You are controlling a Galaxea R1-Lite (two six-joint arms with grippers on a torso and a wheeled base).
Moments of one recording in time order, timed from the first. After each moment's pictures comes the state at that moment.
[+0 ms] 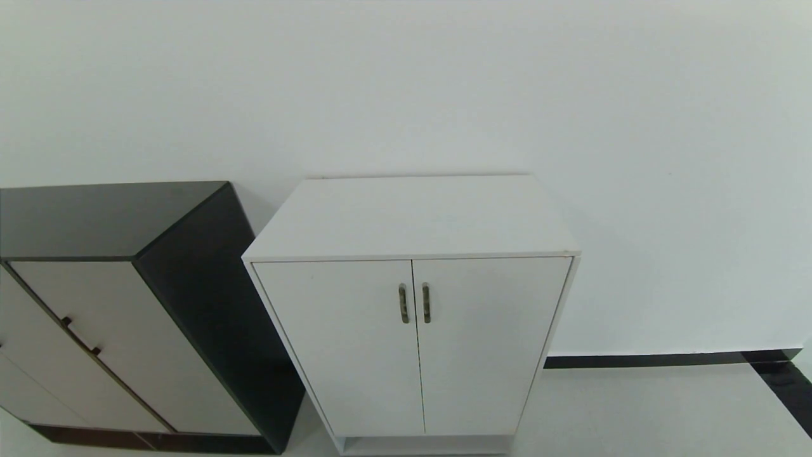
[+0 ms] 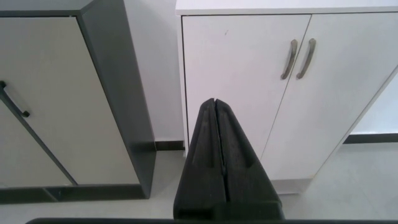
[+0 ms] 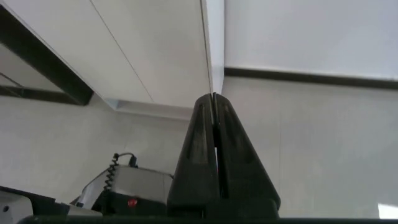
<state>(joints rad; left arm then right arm) 0.00 0.00 0.00 0.00 0.00 0.00 0.25 0.33 -0.01 0.00 -0.02 0.05</state>
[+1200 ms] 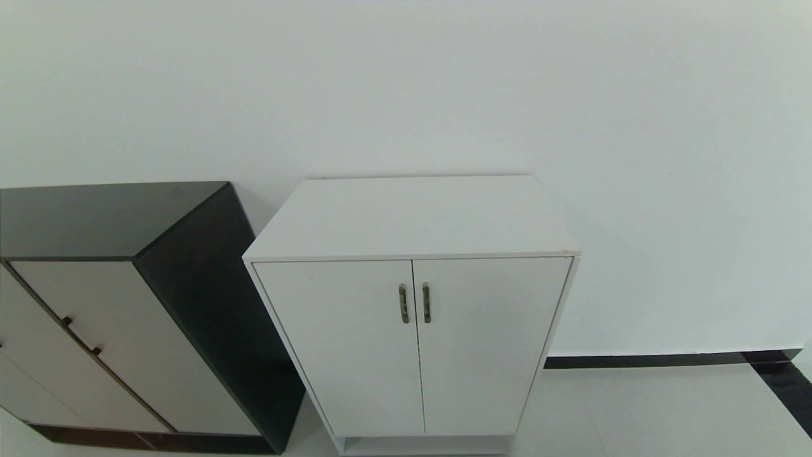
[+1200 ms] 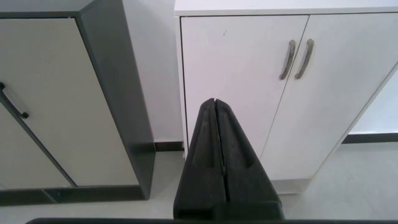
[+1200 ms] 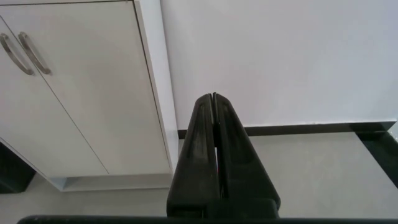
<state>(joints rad) 0.00 0.00 0.00 0.00 0.01 0.00 0.00 0.00 0.00 0.00 -0.03 -0.02</state>
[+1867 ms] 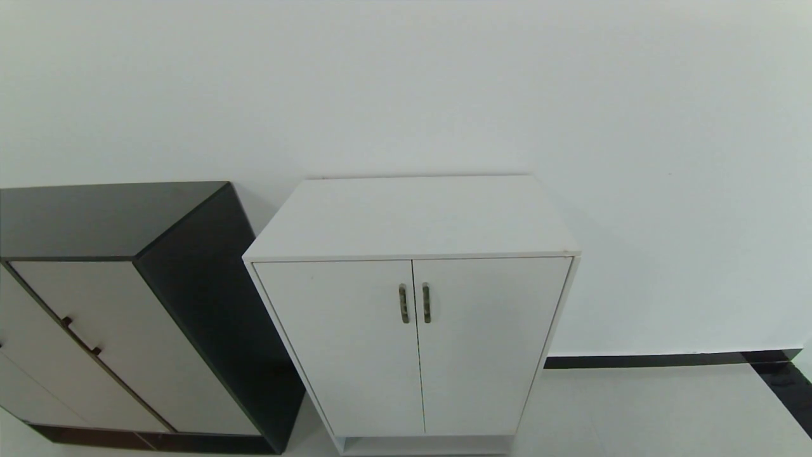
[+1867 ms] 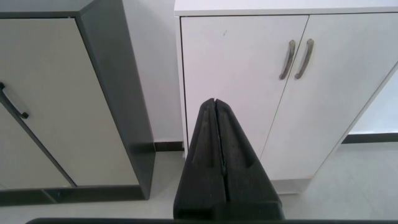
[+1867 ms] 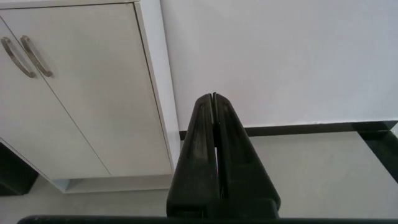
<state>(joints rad) 0.00 0.00 0.00 0.00 0.01 0.00 0.00 0.00 0.00 0.00 -0.03 -0.01</state>
